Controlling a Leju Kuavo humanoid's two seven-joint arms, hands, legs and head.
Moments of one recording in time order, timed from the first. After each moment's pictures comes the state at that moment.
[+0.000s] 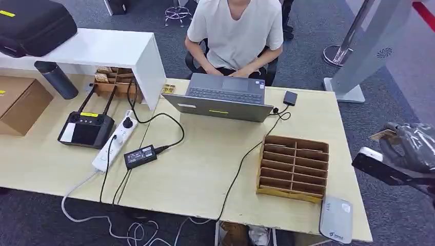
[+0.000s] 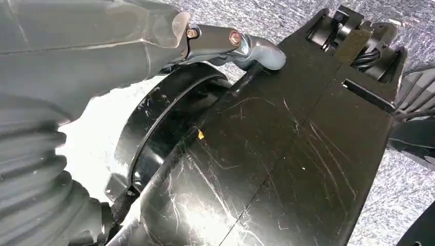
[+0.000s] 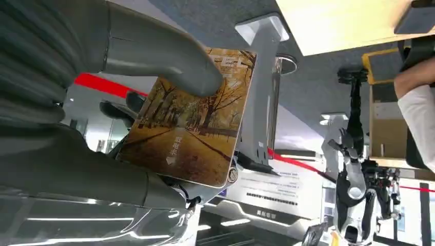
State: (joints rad) left arm -0.16 -0.04 -0.98 -0.23 0.24 -0.13 0.16; right arm -0.13 -0.89 0.14 -1.75 0.71 -0.01 0.08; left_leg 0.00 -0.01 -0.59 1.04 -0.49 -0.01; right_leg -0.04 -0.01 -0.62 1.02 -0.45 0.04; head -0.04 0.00
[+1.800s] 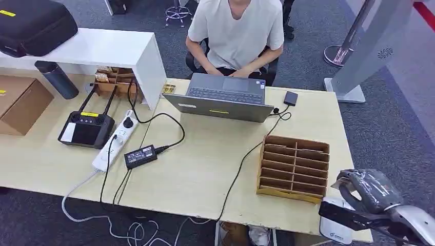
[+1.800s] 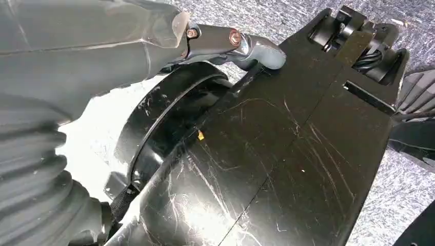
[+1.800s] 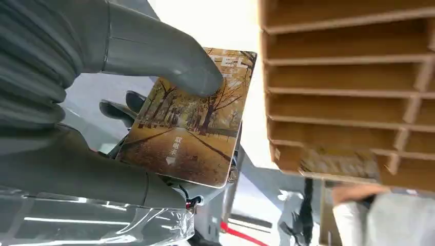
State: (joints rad) left arm -0.15 -0.04 -0.96 -0.23 0.24 -0.13 0.16; right arm 0.08 -0.82 0.25 -1.80 0.73 0.05 0.08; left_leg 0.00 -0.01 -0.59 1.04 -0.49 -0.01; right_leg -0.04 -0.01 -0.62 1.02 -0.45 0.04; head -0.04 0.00
